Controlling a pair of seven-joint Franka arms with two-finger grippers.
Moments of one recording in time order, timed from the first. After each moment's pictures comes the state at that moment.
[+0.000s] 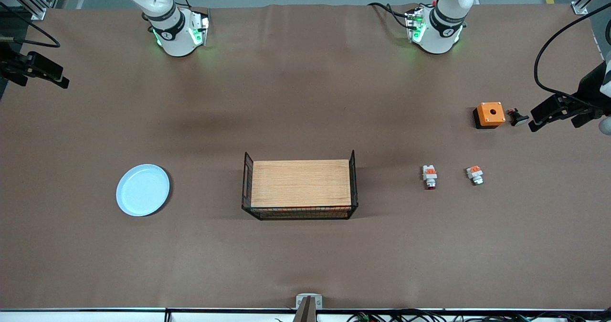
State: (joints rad) left arm -0.01 0.03 -0.02 -1.56 -0.01 1.70 -0.12; right arm 0.03 -0.08 -0.09 -1.60 0.01 1.43 0.03
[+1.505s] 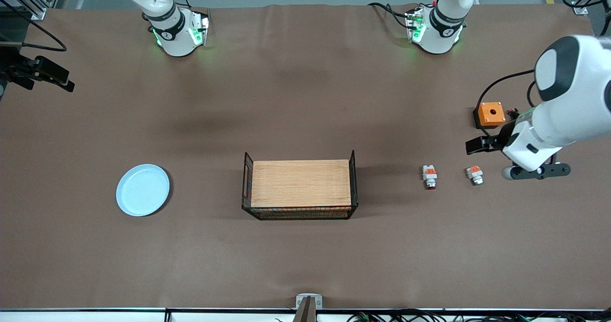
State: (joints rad) left arm -0.01 0.23 -0.12 -1.69 -0.03 1.82 -0.18; right arm 0.03 -0.11 -0.09 -1.66 0.01 1.49 0.03
